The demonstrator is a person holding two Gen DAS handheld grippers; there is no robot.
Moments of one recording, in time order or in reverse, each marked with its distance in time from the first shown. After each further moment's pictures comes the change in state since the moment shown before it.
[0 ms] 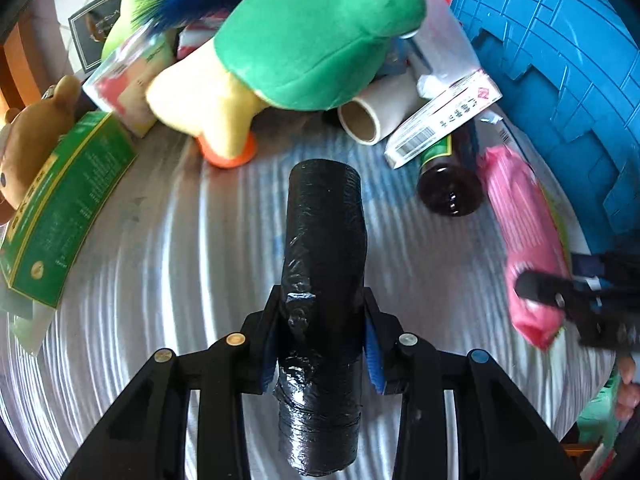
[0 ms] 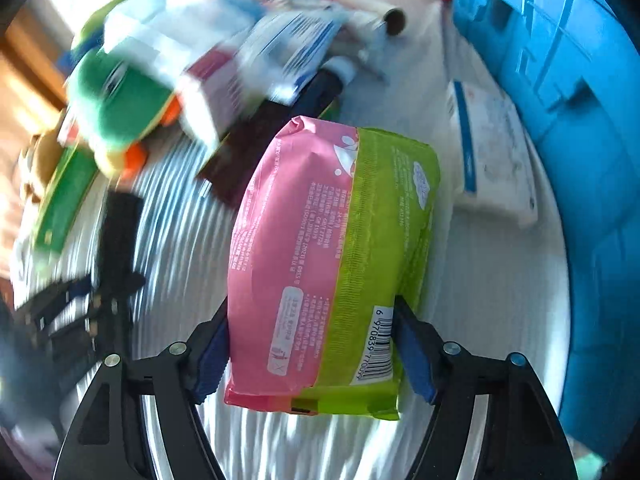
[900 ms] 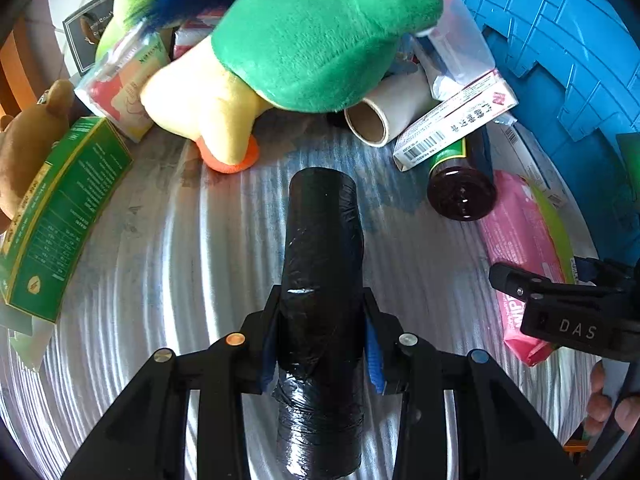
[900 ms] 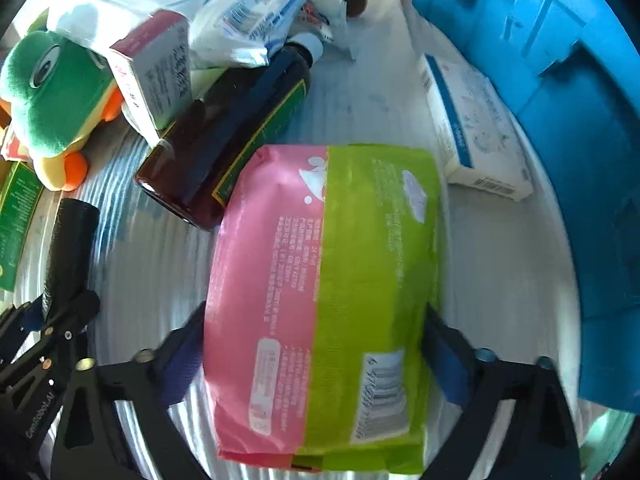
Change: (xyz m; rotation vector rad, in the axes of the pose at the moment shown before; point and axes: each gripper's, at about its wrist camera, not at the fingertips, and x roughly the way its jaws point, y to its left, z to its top) left arm -0.004 -0.008 -0.004 0.021 -0.005 0.001; right arm 0.008 0.004 -0.012 0.114 -0.021 -0.183
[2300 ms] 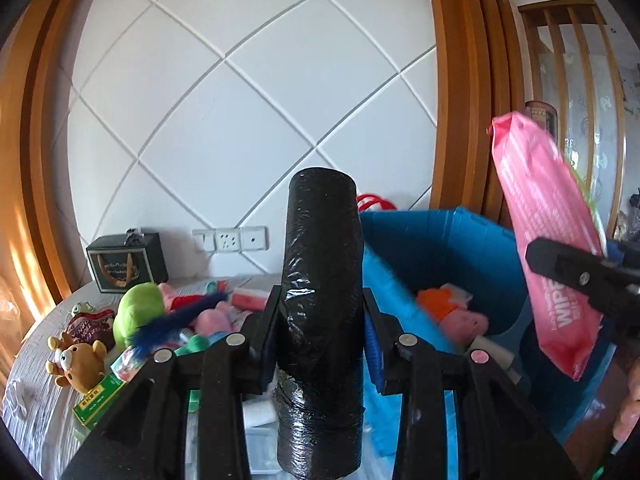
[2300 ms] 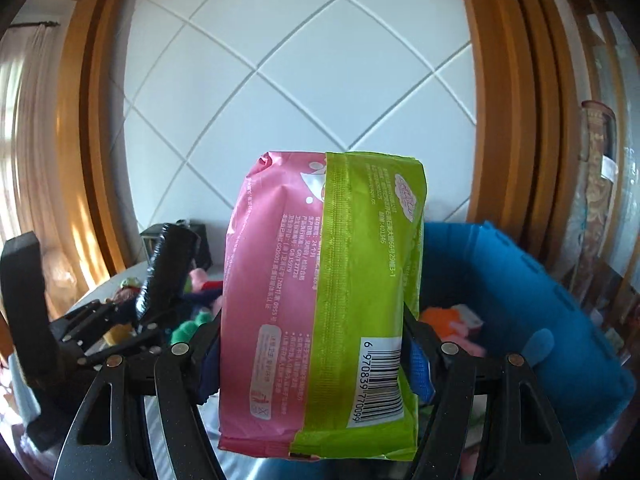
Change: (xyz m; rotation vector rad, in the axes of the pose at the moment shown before) left arm -0.285 -0.247 0.099 0.057 -0.749 0.040; right arm -0.375 -0.180 0.012 -0.162 -0.862 0.163
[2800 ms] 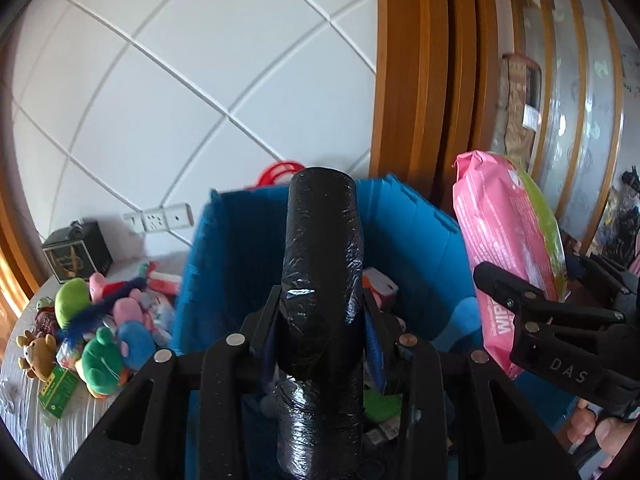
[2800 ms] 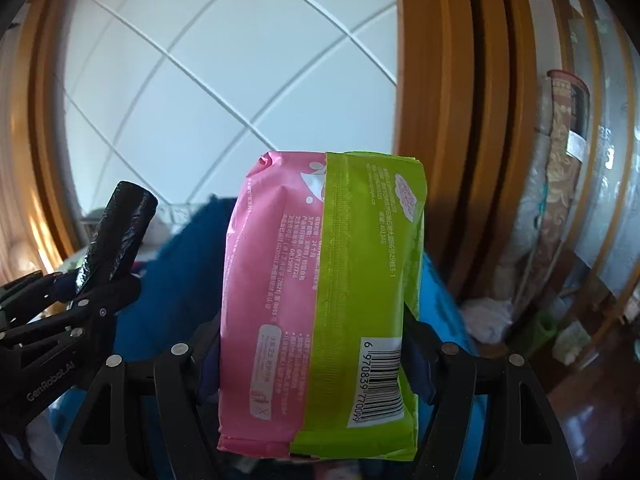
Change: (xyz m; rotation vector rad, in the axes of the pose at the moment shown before) left arm 0.081 -0.202 0.051 0.047 0.234 -0.060; right arm 0.038 -0.214 0.010 0.018 0.137 -0.116
